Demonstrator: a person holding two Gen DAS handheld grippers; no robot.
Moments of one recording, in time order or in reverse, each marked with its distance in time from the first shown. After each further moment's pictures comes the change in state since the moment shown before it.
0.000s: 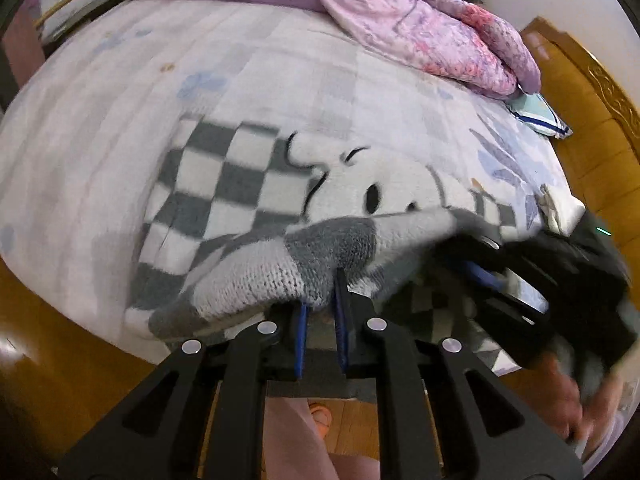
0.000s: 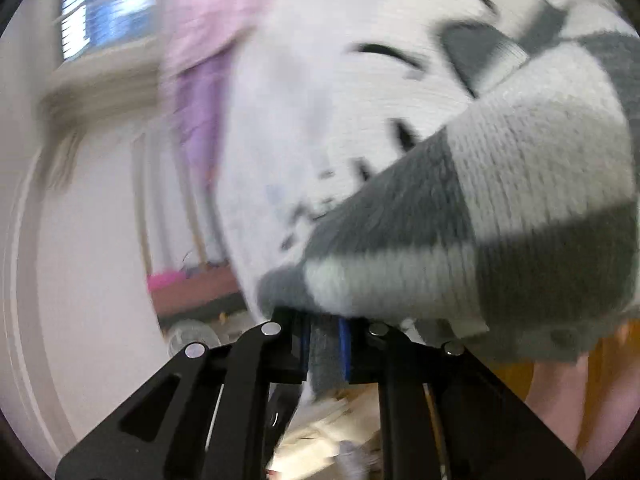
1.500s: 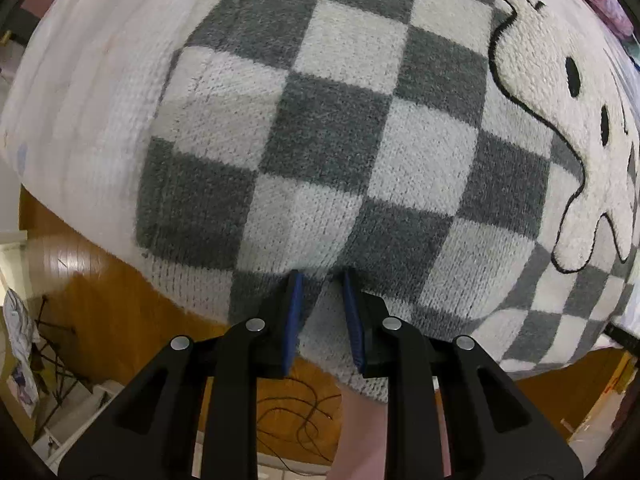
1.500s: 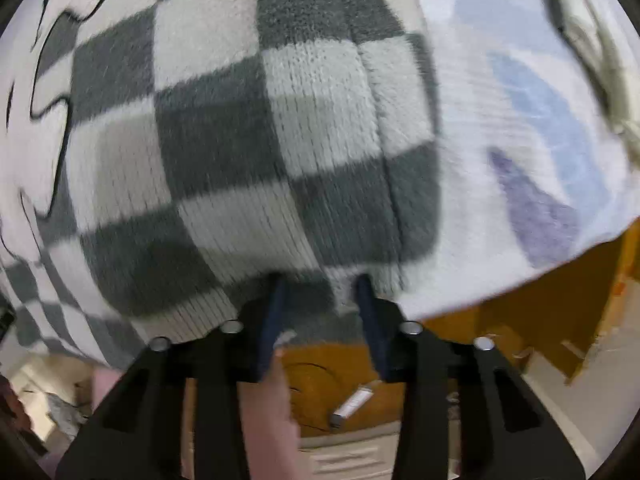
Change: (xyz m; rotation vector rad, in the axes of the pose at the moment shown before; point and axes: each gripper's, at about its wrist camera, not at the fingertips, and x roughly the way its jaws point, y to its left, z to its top) left arm 0.139 0.056 -0.011 -0.102 0.433 0.291; right arm -0.066 -0.133 0.048 -0.212 0.240 -1.170
